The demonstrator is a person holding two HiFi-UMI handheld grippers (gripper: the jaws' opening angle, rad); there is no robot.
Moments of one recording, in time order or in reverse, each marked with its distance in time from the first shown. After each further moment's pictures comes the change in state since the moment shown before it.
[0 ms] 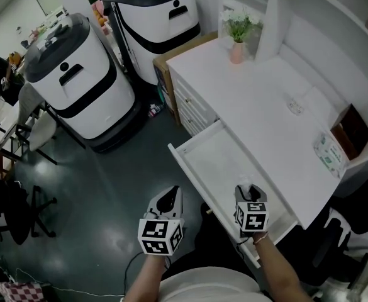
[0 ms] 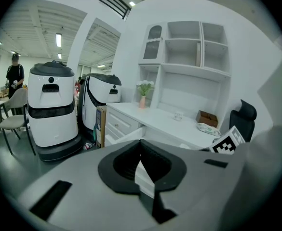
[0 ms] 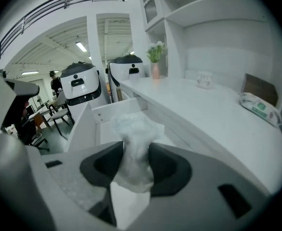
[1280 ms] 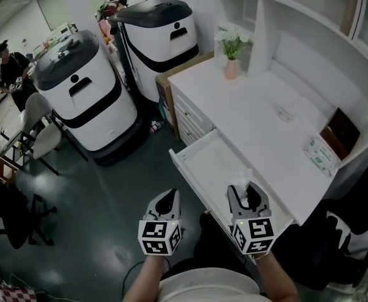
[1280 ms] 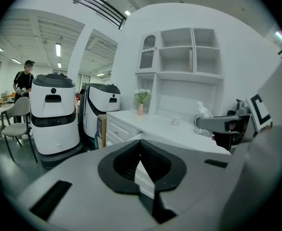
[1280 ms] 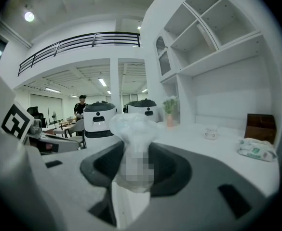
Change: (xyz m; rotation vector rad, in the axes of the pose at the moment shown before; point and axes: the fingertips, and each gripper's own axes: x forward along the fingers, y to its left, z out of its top) left arm -0.040 -0.016 0.009 0.047 -0.088 0.010; right arm -0.147 0.063 0.109 -0.078 -0.466 0.127
